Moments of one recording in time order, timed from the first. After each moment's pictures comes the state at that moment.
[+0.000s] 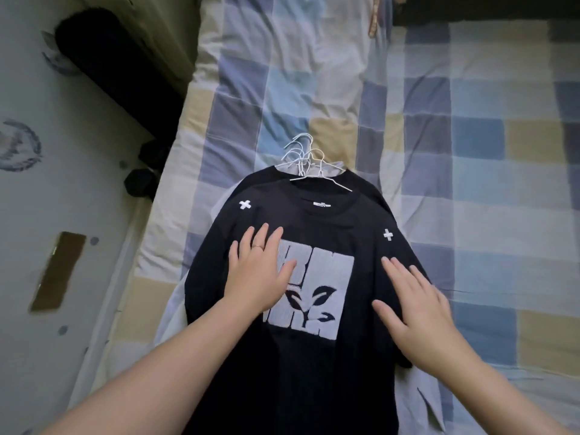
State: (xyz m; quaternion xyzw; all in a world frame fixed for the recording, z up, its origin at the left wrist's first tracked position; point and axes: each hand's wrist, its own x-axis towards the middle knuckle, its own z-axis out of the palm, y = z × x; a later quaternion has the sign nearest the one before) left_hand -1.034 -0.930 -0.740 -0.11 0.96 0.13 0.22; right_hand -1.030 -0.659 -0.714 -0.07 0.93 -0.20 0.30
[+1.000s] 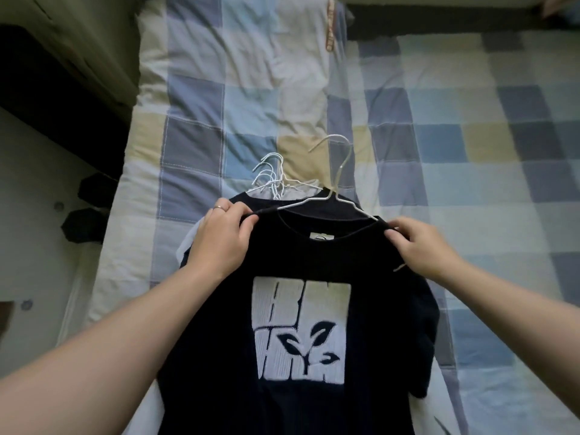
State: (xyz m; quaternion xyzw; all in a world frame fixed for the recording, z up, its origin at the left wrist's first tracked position) left_hand -1.162 -1.003 -0.789 -0.05 0.96 0.28 0.05; right_hand -1.183 -0.664 -0.792 0.02 0.94 -0.28 0.20
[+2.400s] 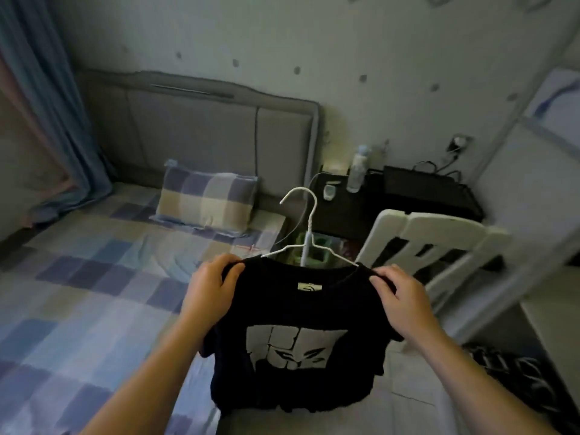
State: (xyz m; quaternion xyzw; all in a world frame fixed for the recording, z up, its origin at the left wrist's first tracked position) left_hand -0.697 -0.426 -0.383 0.57 0.71 0.39 0.14; right_hand -0.366 -0.347 -0.368 0.49 0.77 -0.22 -0.34
